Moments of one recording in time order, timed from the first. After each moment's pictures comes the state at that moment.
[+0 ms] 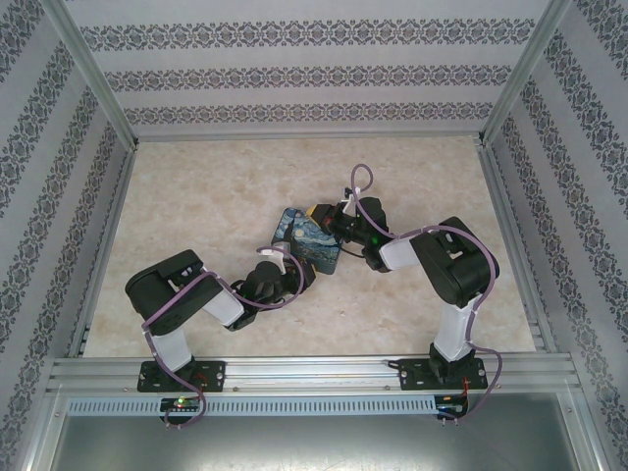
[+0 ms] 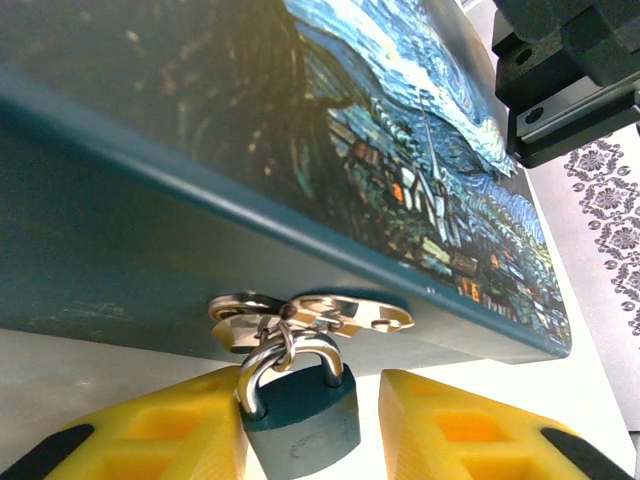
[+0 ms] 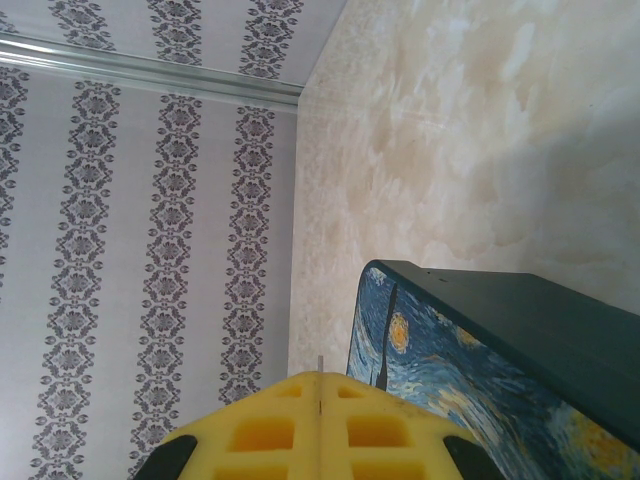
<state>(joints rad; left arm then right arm) -0.80 1.78 0.38 1.01 -0.03 -0.91 0.49 1.90 0.77 0.90 -0.48 1.29</state>
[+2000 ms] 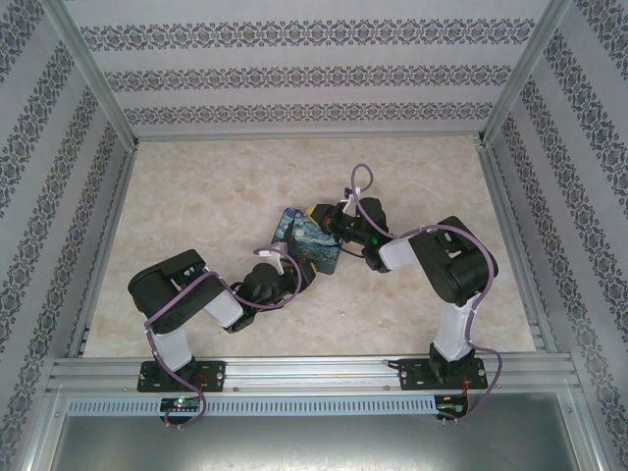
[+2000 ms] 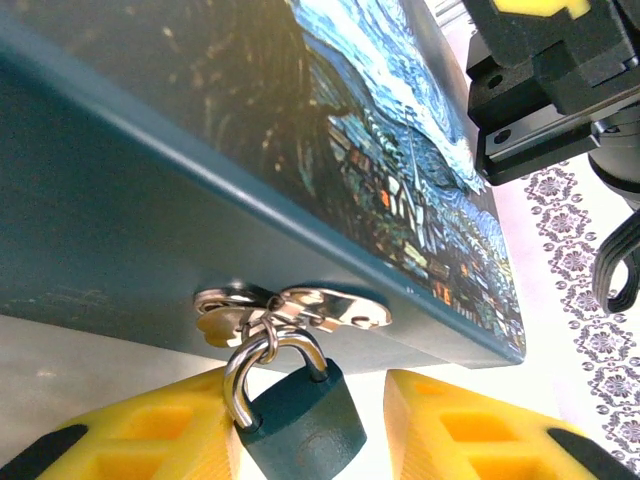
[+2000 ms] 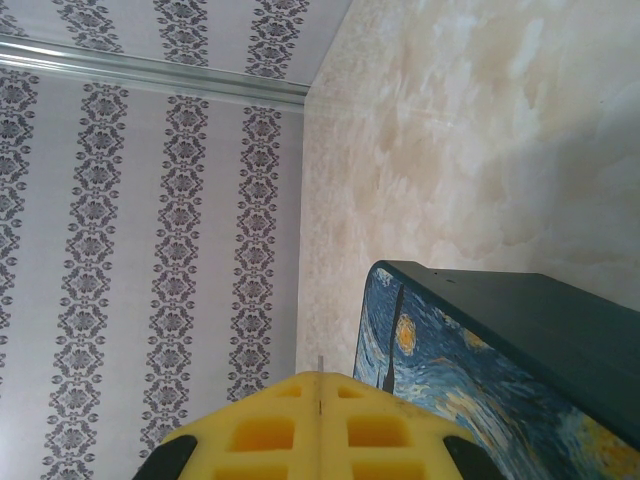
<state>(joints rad) -0.80 1.80 0.35 1.10 -0.01 -1.01 0.49 1.91 0.77 0.92 -0.49 1.31</state>
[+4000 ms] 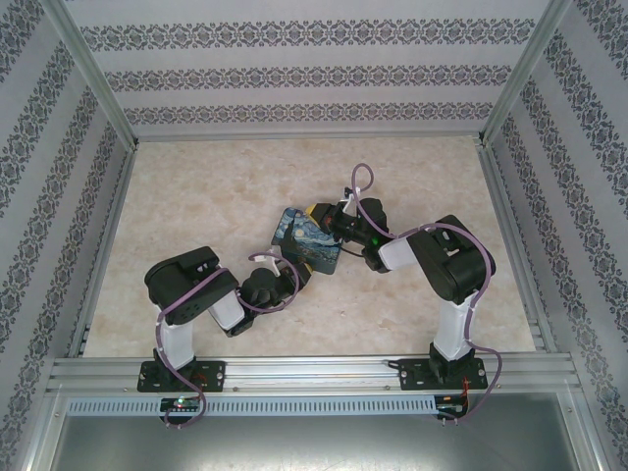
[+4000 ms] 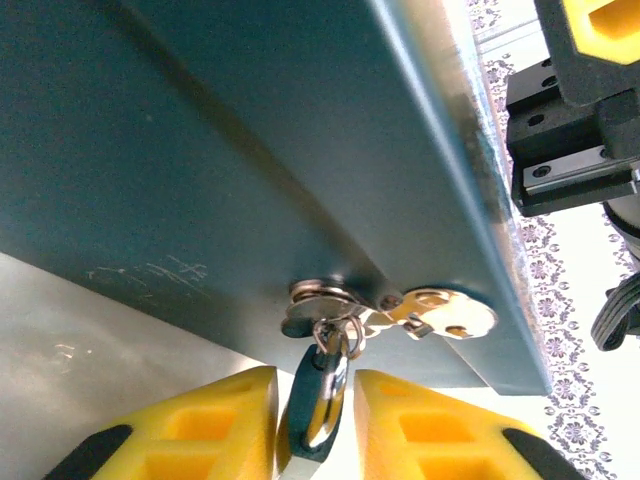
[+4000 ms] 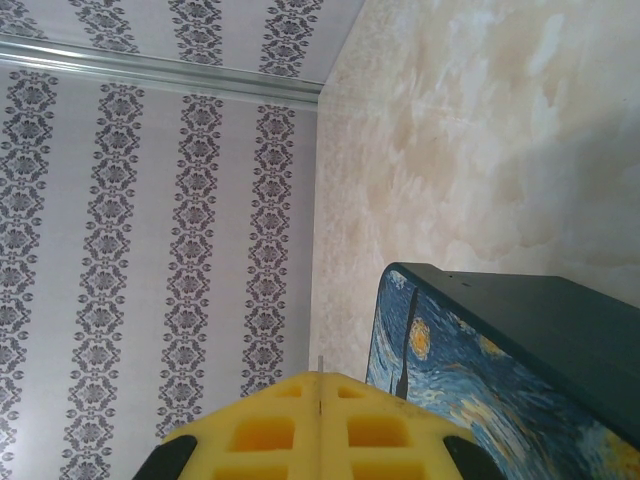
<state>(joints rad) -0.80 1.90 0.33 1.25 -0.06 -1.15 0.49 1.93 0.77 0.97 -0.51 1.33</state>
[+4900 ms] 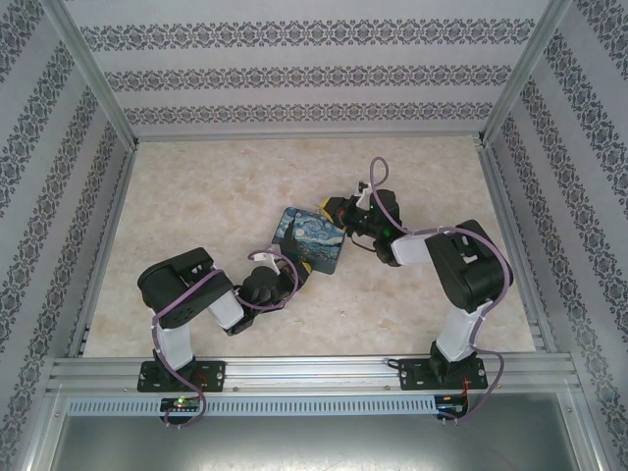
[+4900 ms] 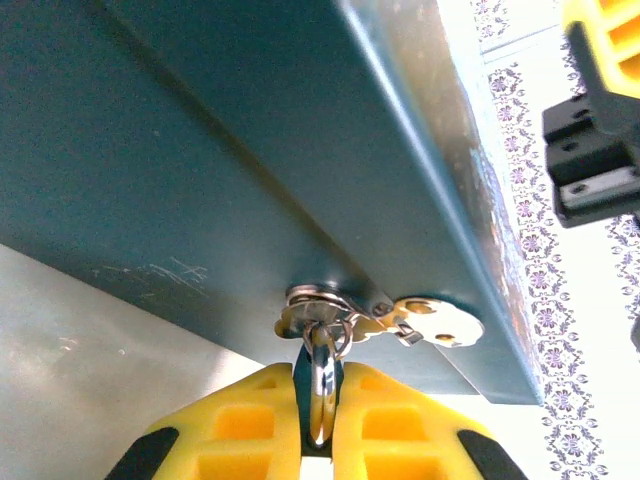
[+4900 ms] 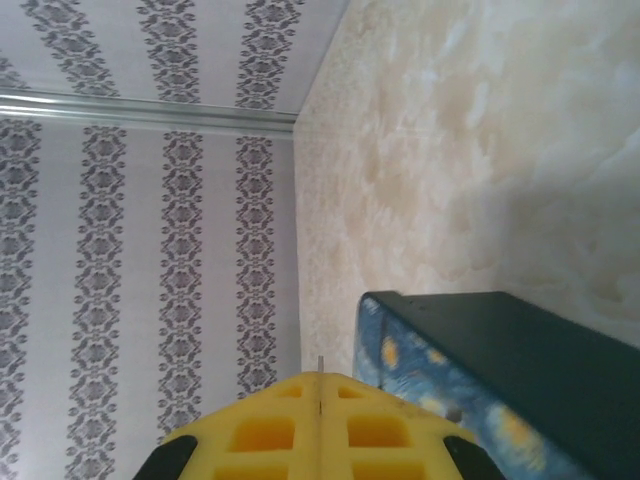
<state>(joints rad) -0.80 1.85 0.33 1.18 -0.07 -1.19 0.41 1.80 0.76 0.80 -0.54 1.33</state>
